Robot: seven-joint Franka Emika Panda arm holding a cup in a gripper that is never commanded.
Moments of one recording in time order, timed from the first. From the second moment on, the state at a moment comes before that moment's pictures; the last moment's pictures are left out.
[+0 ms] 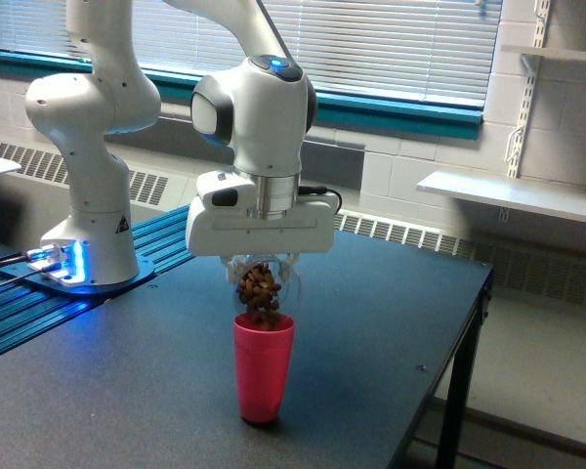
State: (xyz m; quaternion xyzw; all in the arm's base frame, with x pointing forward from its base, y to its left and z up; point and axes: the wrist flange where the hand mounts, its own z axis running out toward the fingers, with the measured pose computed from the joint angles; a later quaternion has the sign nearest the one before) arm 0.462 -0.184 0.275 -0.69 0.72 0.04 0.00
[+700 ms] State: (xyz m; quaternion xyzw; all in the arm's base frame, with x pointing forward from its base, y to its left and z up) arm 0.468 -0.183 0.278 -0.69 0.72 0.04 0.00
